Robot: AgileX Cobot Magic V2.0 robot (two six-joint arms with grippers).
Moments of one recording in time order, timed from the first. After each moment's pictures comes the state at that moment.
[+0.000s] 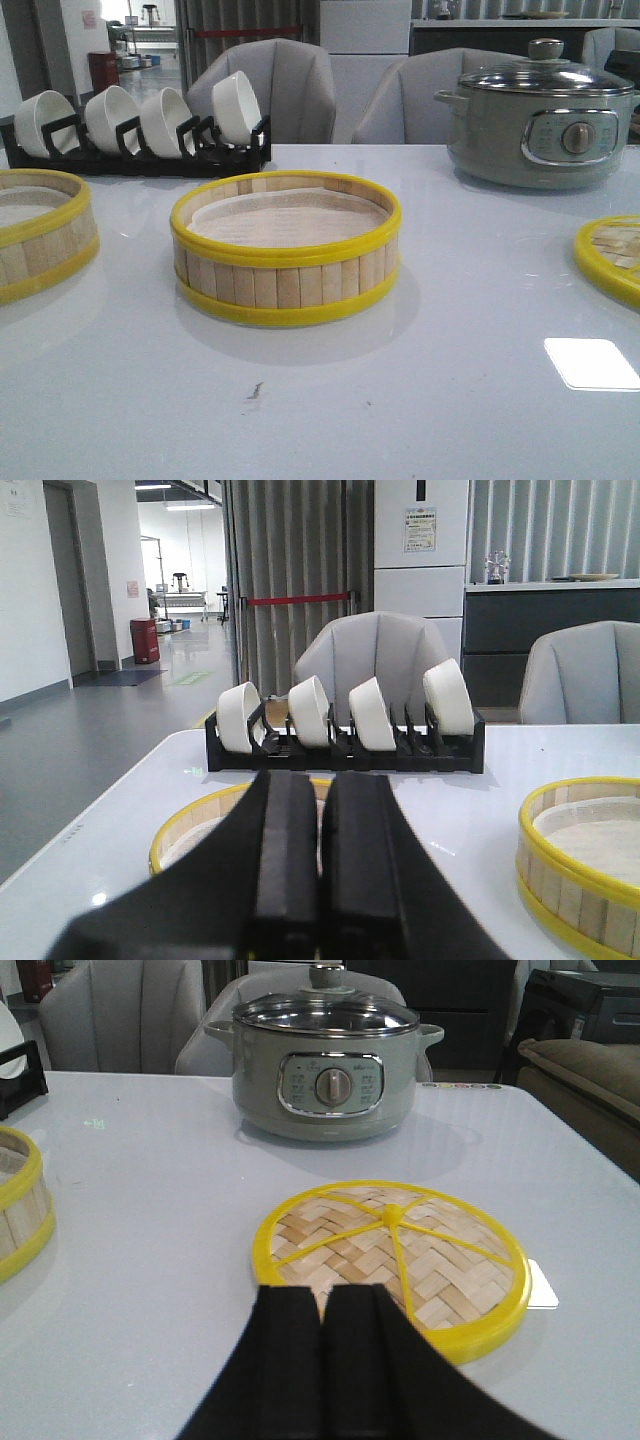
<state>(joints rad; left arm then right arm) -0.03 0.00 0.00 0.06 -0.05 -0.07 -0.08 -0.01 0.03 0.00 0.13 0.03</state>
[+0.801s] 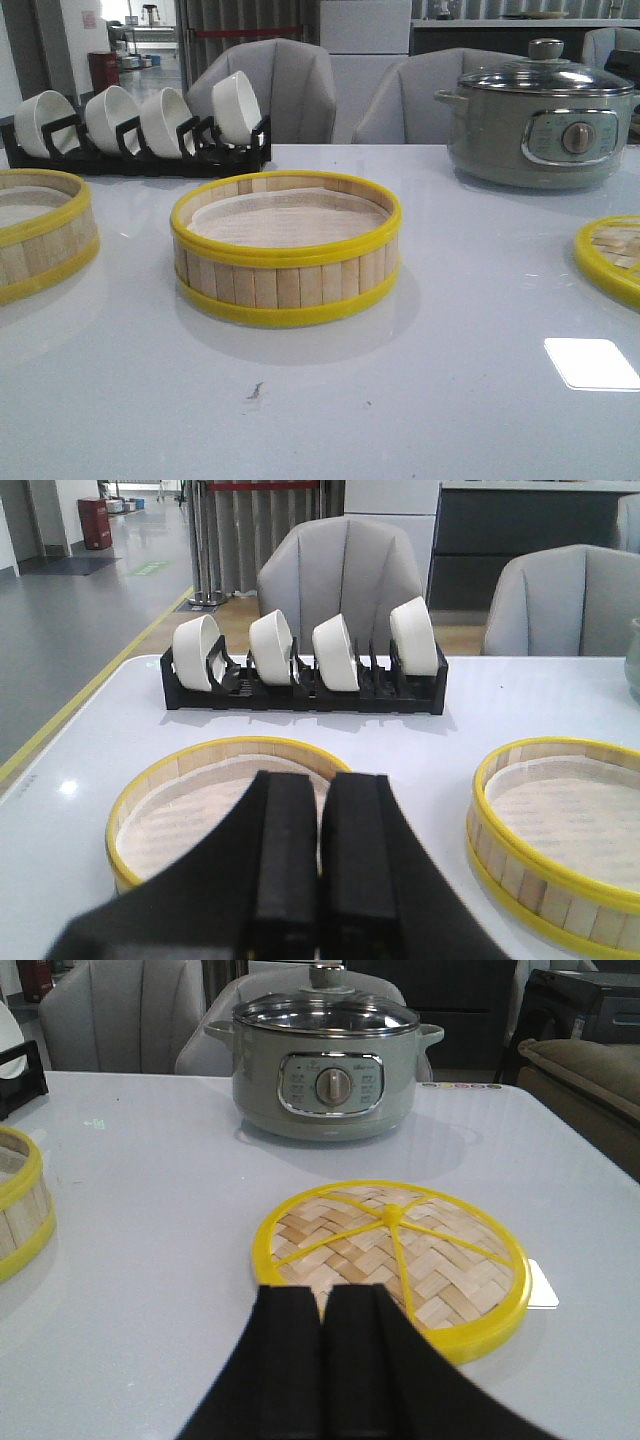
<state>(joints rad) -0.11 0.39 -0.38 0.06 0.18 -0.08 -0.08 -0.01 0.03 0.00 0.13 0.03</state>
